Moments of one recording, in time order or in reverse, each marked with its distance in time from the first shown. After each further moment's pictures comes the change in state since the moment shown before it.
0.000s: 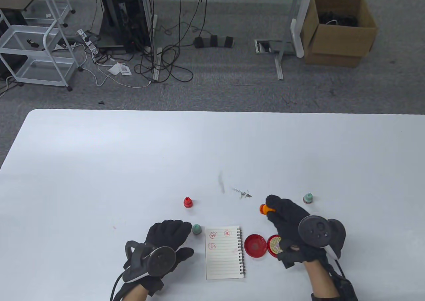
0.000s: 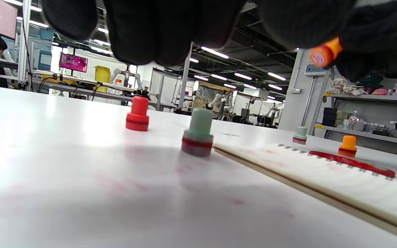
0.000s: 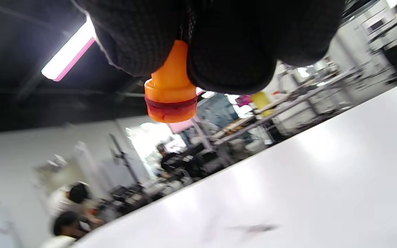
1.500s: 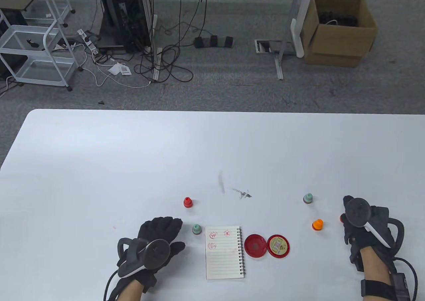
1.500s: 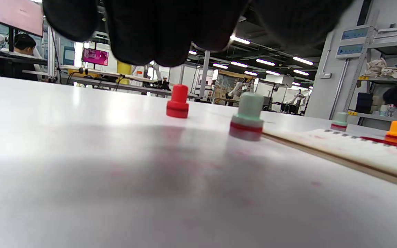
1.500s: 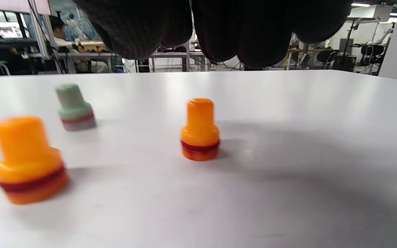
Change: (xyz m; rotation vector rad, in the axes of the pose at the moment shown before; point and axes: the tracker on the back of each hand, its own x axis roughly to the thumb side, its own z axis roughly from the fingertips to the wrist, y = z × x) left_hand -0.019 0.004 -0.003 -0.058 0.096 -0.043; right_hand -0.135 -0.032 0.013 0.263 0.424 0.486
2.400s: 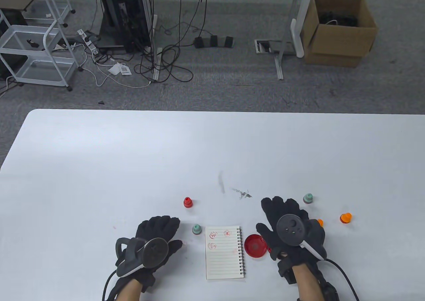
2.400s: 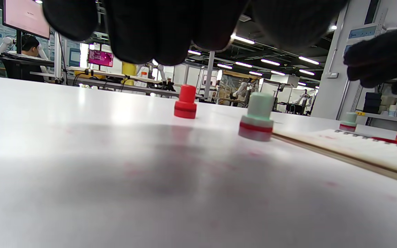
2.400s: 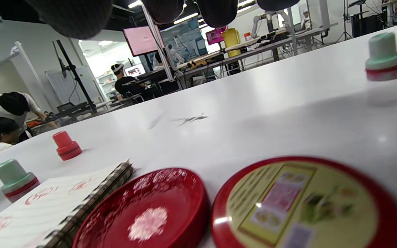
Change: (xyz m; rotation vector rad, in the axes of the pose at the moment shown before) left_hand -0.003 0.001 0.001 0.013 0.014 -0.009; right_hand 0.170 0.033 0.063 0.016 -0.385 -0.285
